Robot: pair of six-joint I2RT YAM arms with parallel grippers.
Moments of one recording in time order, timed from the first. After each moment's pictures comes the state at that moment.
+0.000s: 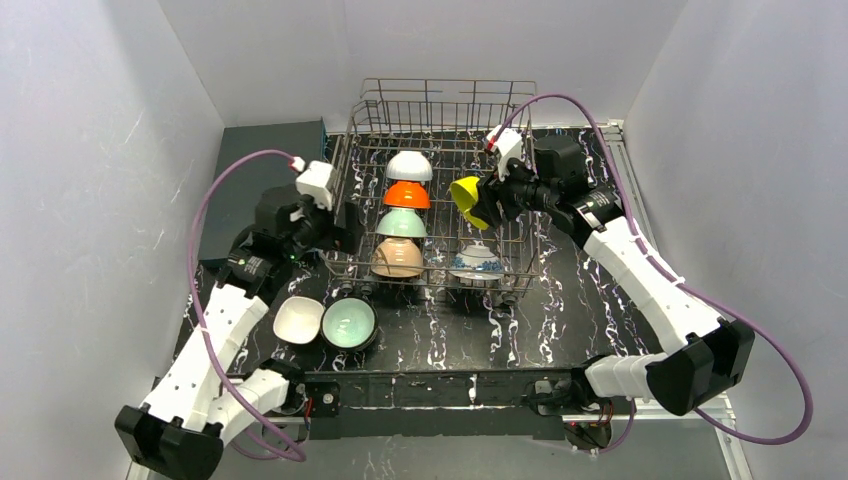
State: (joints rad) left arm -0.40 0.94 0.98 -0.51 0.07 -0.07; right arm 0.50 1.29 1.29 -0.53 -0.38 -0.18
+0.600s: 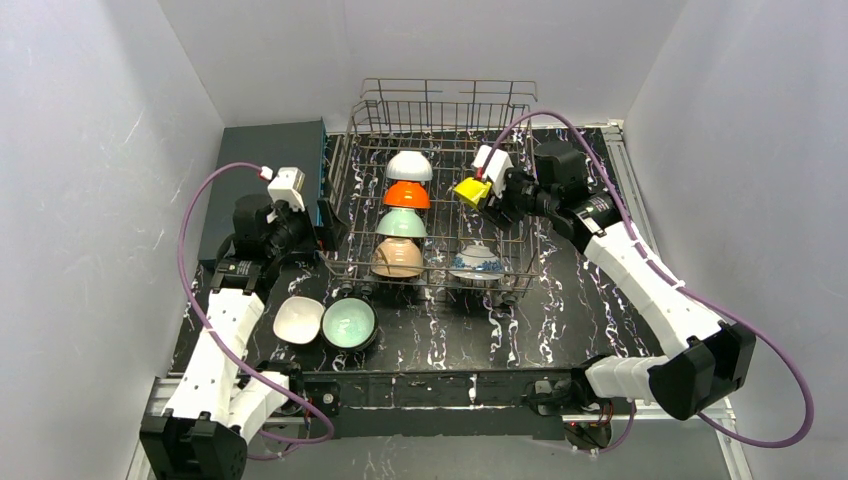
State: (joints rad) left arm -0.09 0.92 0.85 -0.41 0.32 -0.17; right arm 0.50 1.26 1.25 -0.52 -0.39 -0.60
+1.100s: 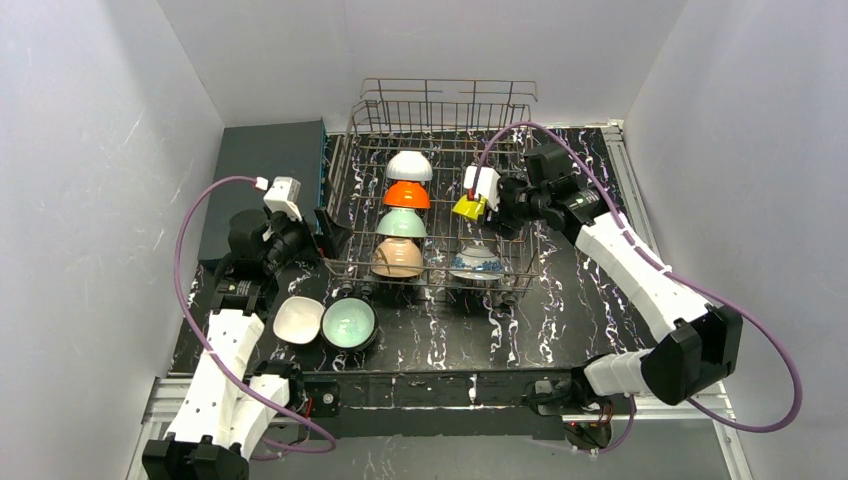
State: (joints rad) left arm -0.07 0.81 0.74 -0.28 0.41 -0.23; right arm 0.49 1.33 1.26 -0.64 -0.45 -0.85
